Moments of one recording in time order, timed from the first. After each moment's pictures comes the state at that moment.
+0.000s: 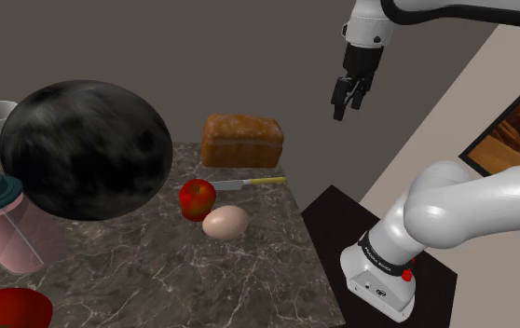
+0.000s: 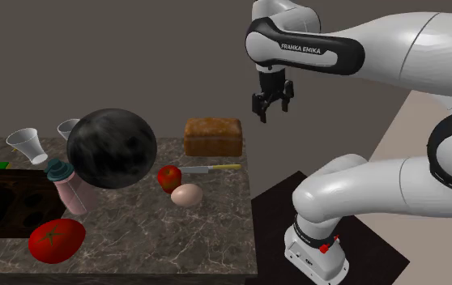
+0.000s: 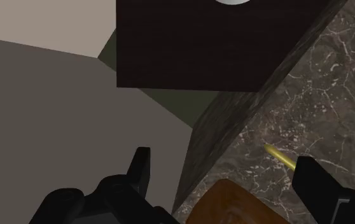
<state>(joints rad) 0.02 -0.75 -0.04 -2.43 -0.12 1.50 0.03</state>
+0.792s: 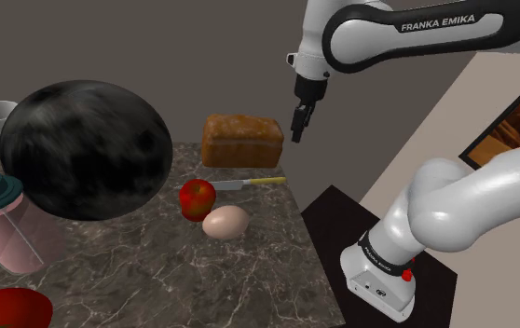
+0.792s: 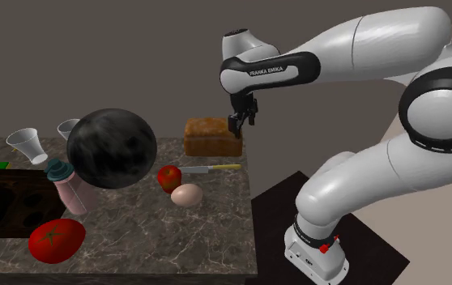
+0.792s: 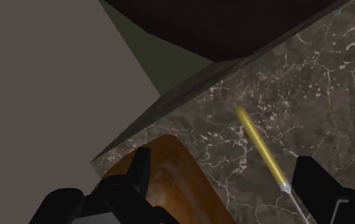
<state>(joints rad) 0.16 -0.54 -0.04 -2.51 -0.10 1.86 -0.19</state>
